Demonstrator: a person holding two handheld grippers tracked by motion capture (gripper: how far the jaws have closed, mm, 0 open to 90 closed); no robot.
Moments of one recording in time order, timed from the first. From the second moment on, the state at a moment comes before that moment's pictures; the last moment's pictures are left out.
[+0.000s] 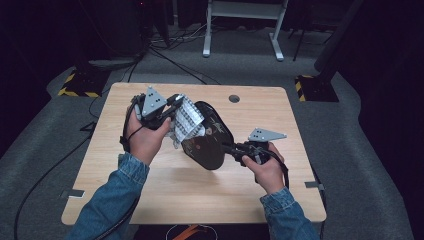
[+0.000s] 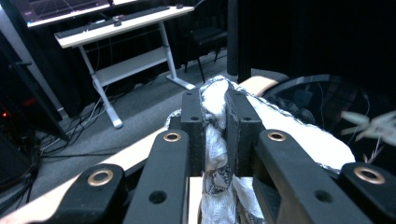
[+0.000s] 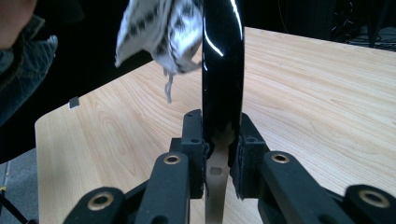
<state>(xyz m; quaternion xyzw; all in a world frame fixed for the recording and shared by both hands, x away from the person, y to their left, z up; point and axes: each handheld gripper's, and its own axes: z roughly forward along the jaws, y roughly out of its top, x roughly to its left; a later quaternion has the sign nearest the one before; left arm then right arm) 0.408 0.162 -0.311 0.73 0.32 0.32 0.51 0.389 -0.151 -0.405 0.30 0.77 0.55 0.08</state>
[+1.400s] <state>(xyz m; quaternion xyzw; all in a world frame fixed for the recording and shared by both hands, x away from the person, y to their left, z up) 0.448 0.135 -0.338 0.75 0.33 0.31 0.48 0.388 -0.152 -0.405 0.29 0.78 0.55 0.09</state>
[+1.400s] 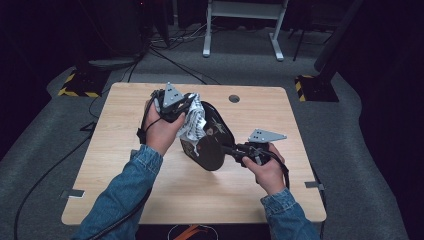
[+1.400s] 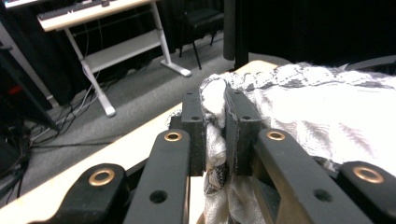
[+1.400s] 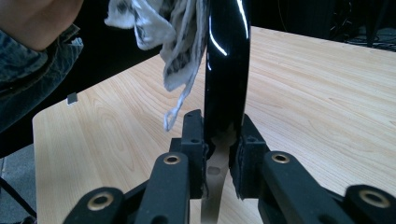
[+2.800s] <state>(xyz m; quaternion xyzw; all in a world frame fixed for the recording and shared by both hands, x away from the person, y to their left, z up) 0.462 0.172 -0.413 0.76 0.41 0.28 0.43 0.387 -0.150 -0.405 0.29 0.78 0.55 0.08</state>
